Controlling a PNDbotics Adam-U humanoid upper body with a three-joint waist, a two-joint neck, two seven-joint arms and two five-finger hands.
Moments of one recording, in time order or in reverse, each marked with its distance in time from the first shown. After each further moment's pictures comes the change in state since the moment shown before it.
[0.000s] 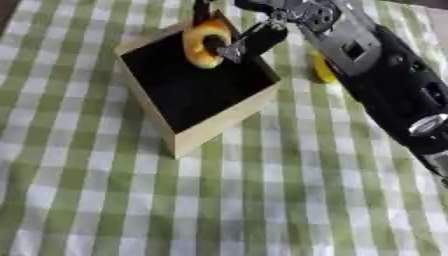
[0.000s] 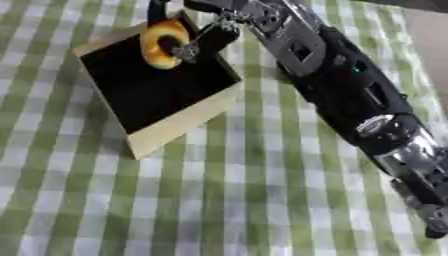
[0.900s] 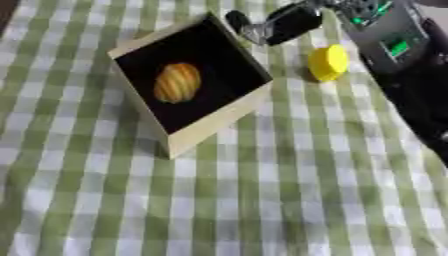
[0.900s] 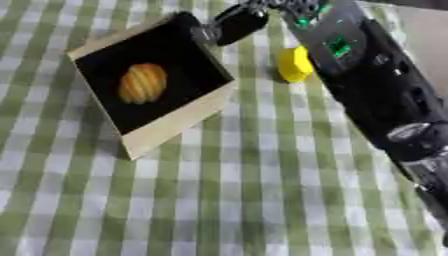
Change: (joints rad) left arm 0.039 -0.006 0.008 0.000 -0.015 0.016 0.018; right arm 0.137 -0.154 -0.160 -0.233 -0.147 0.067 -0.061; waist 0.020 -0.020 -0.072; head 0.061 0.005
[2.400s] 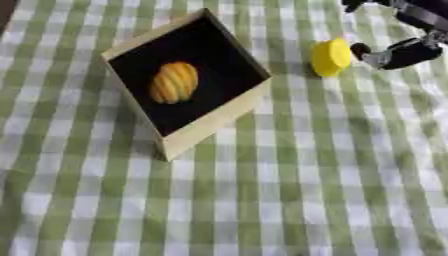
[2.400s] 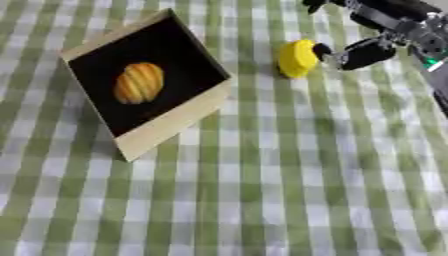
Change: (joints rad) left arm 0.022 0.007 0.010 0.000 -0.042 0.011 0.016; right arm 0.249 -0.146 -0.128 0.195 0.213 -0.010 -0.102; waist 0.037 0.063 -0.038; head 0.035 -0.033
